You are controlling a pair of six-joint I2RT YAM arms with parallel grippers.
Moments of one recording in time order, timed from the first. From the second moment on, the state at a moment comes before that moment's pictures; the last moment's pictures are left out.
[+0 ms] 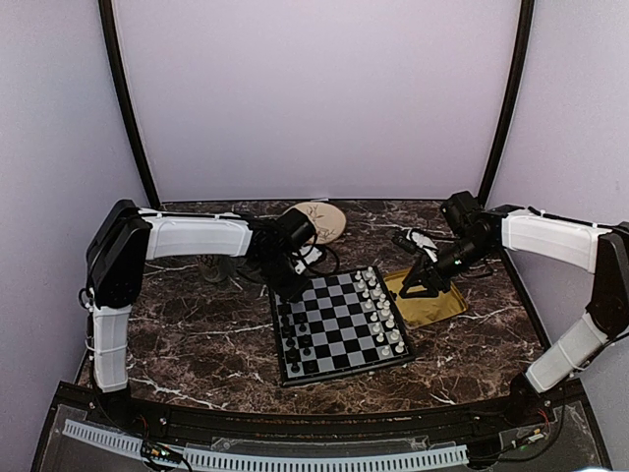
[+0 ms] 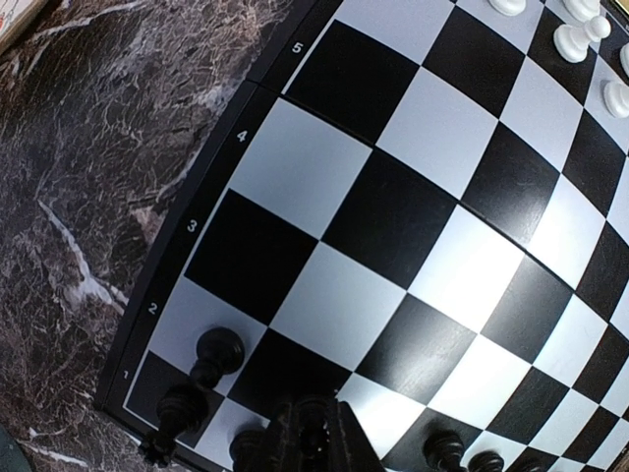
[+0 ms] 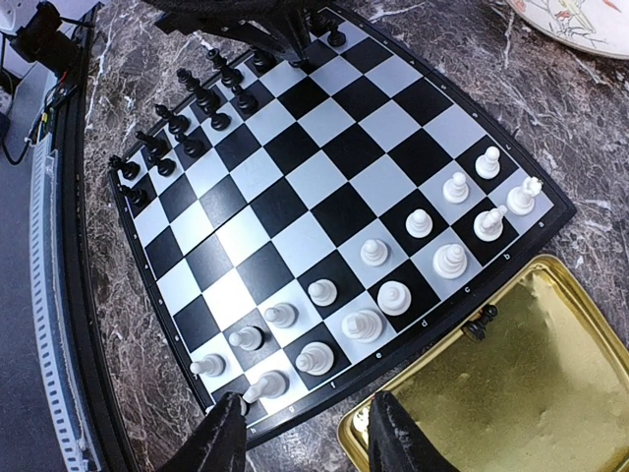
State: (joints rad) left arm -0.82 2.06 1.57 -0.73 -0.02 0.00; right arm 0.40 1.50 1.04 -0.73 -0.67 -0.57
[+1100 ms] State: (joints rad) left arm -0.81 2.08 1.58 -0.70 -0.04 0.00; right arm 0.40 1.50 1.04 -0.74 -0.68 -0.57
